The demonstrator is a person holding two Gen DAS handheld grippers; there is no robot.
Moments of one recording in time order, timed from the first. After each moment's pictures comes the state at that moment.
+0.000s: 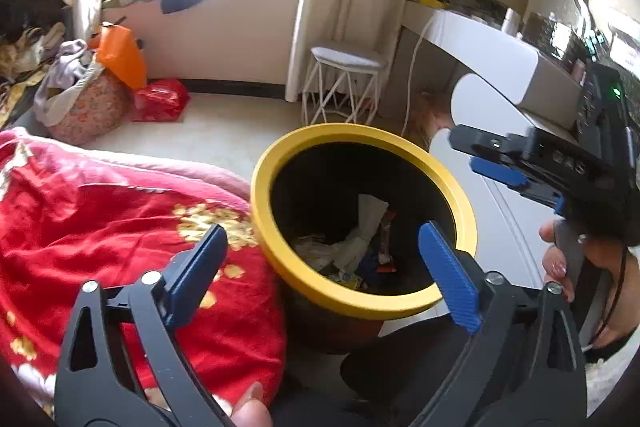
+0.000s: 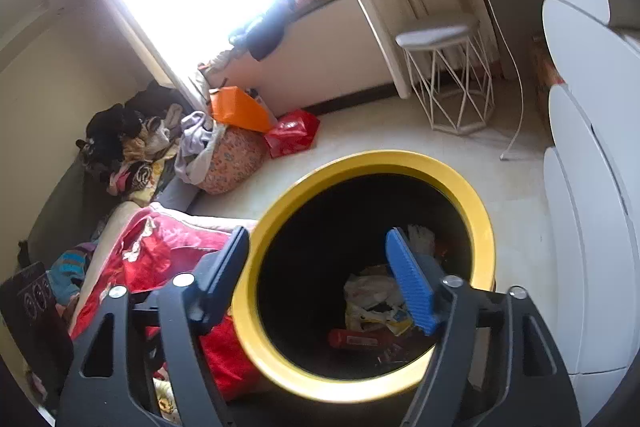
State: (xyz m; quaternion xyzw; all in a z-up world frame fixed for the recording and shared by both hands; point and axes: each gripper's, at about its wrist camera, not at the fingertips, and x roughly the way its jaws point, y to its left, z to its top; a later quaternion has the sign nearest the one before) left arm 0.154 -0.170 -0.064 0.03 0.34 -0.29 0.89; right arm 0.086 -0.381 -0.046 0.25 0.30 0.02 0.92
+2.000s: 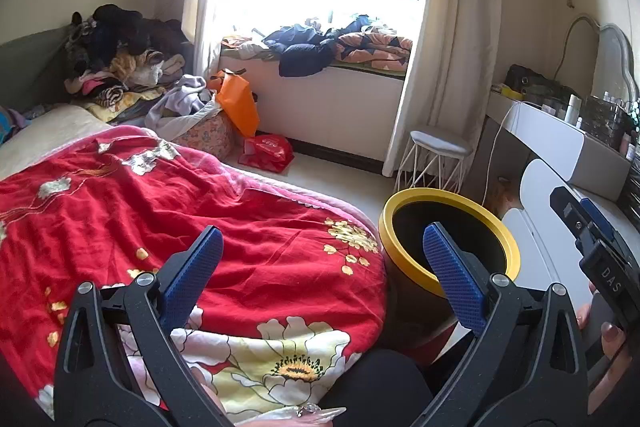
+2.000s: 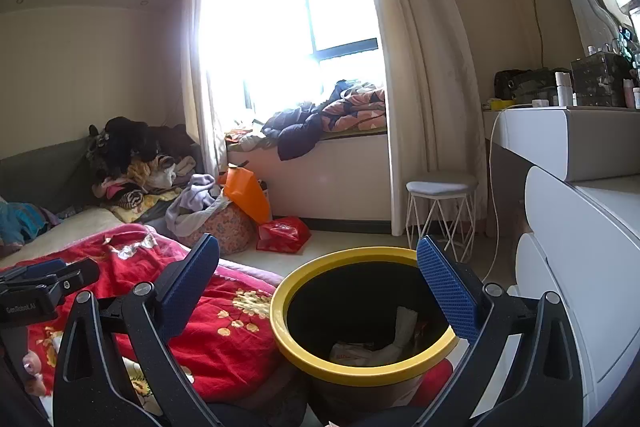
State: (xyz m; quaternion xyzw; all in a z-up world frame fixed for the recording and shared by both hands) left arm 0.051 -0.051 -0.028 -0.03 0.22 -0.12 0.97; right arm -0.028 -0.283 -0.026 0.07 0.09 -0.03 0.99
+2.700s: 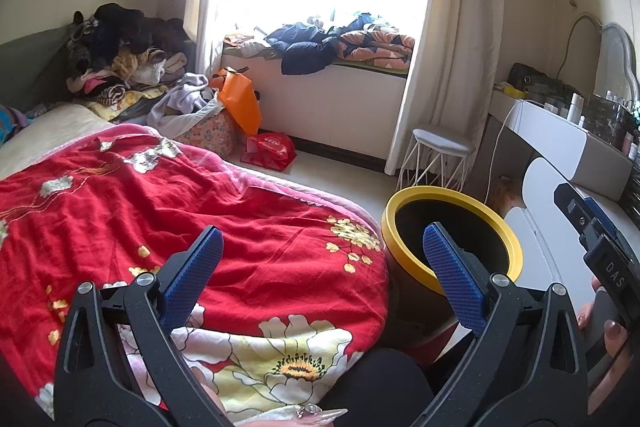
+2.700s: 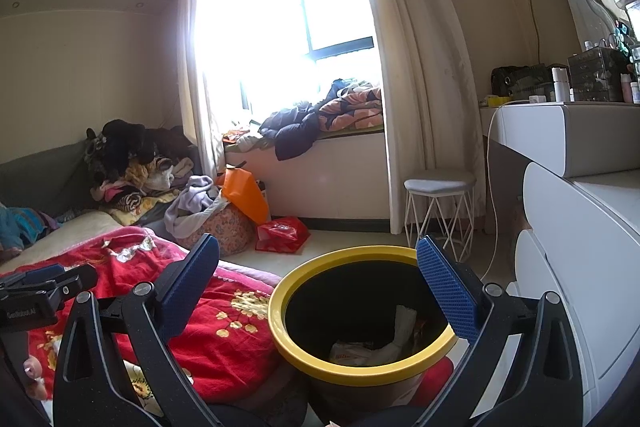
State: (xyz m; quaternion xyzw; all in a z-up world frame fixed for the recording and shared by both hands) left arm 0.052 -0.051 -0.028 -0.03 0.22 -0.12 0.97; right arm -0.029 -0.285 -0.027 0.07 0.09 -0.03 0.99
